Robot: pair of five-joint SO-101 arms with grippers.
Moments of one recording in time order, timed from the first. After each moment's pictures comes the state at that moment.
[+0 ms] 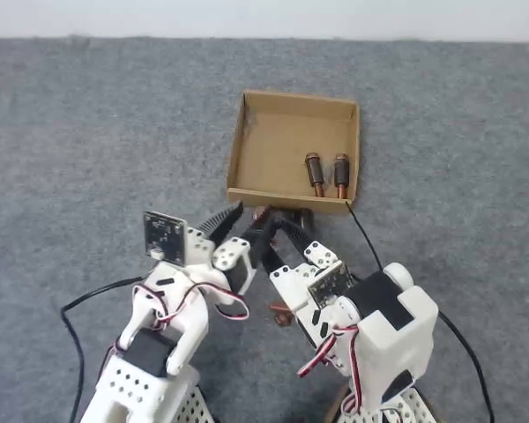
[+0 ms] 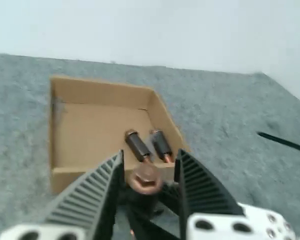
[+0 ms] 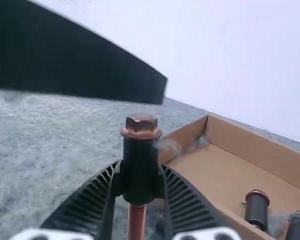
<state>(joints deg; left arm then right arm) 20.1 -92.1 93.5 29.0 21.8 -38.0 17.0 92.1 -99.2 5.8</state>
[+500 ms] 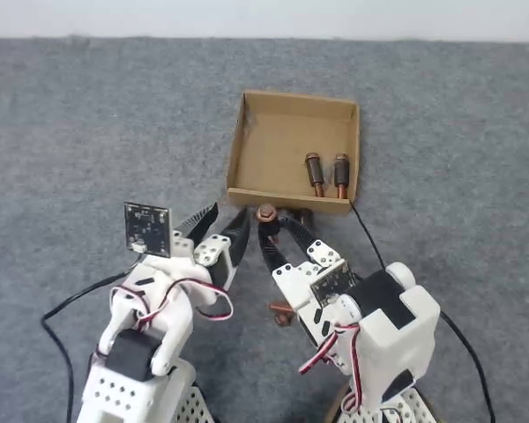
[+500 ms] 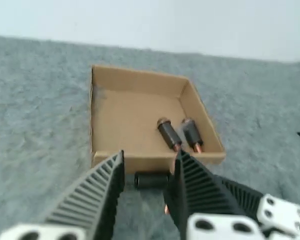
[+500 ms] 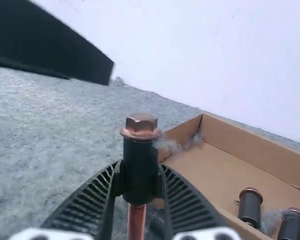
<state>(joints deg) 14.2 -92.1 83.7 46.5 19.5 -36.7 17.0 92.1 -99.2 5.8</state>
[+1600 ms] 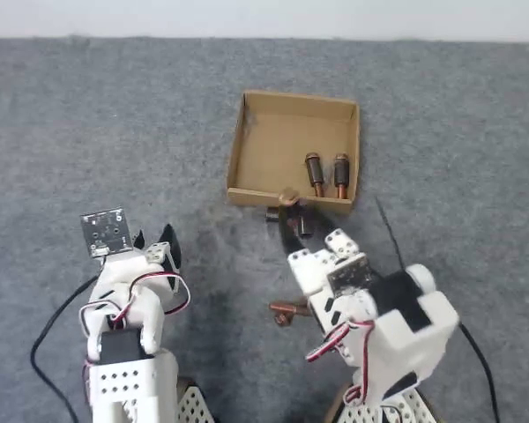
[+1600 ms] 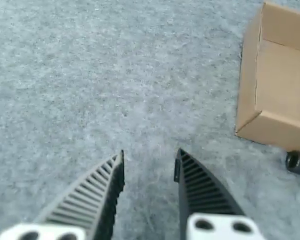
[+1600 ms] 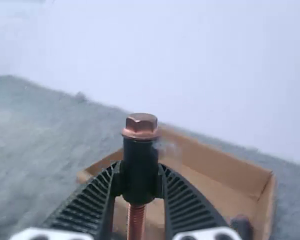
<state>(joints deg) -13.7 -92.2 97.6 45.6 11.0 -28.4 12.0 91.2 -99.2 5.8</state>
